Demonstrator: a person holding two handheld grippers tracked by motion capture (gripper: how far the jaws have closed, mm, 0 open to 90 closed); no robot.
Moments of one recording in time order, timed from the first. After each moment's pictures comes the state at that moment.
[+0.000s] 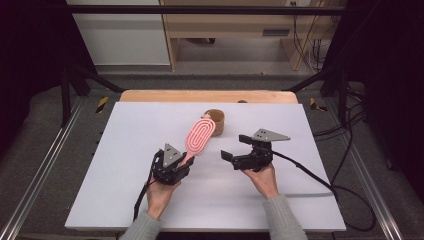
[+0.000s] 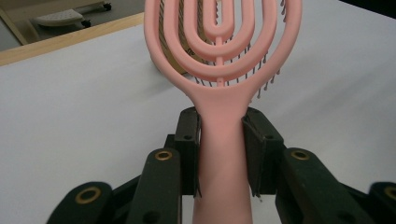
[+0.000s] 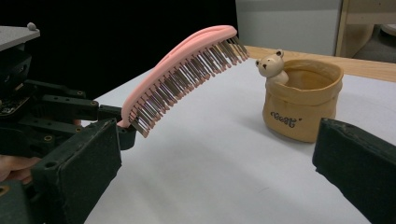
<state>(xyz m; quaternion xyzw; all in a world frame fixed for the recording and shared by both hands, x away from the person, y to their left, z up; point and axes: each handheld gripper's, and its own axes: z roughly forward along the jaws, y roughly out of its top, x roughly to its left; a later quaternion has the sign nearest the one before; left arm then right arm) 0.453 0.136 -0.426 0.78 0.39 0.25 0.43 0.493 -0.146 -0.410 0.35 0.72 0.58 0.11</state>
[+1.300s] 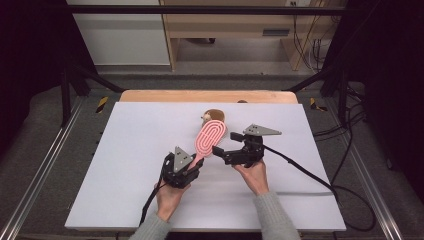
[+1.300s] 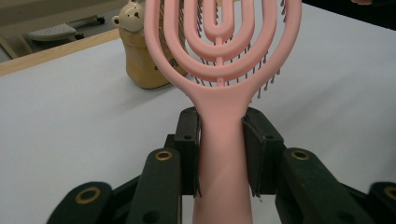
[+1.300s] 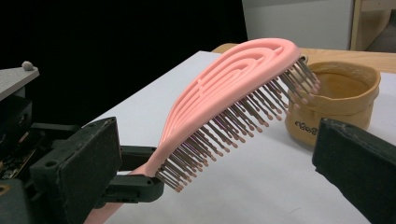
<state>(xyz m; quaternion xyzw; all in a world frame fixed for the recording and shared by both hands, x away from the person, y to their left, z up) 0.447 0.111 -0.431 0.77 0.37 0.25 0.45 0.502 -0.124 -0.403 0.37 0.71 0.59 0.08</state>
